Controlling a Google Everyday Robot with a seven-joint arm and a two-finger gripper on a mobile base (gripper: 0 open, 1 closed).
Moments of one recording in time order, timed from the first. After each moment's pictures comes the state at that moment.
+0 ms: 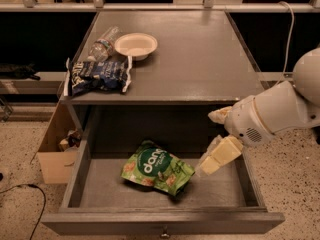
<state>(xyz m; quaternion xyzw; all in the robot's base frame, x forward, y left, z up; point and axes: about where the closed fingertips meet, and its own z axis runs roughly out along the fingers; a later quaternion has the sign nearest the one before) 0.436 -0.107 0.814 -0.52 0.78 0.24 0.26</state>
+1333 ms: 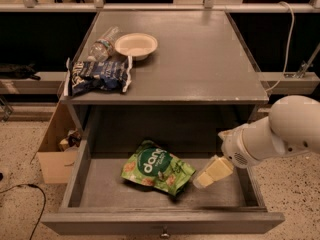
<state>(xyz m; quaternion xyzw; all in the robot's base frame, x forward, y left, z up) 0.454 -0.138 0.718 -0.46 0.84 0.16 0.24</state>
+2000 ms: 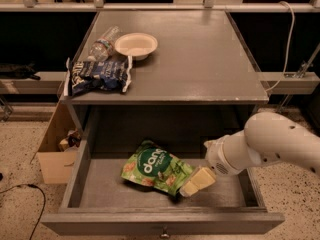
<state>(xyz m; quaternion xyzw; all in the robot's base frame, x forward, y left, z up) 0.454 -0.105 0.670 -0.47 0.84 0.17 0.24</state>
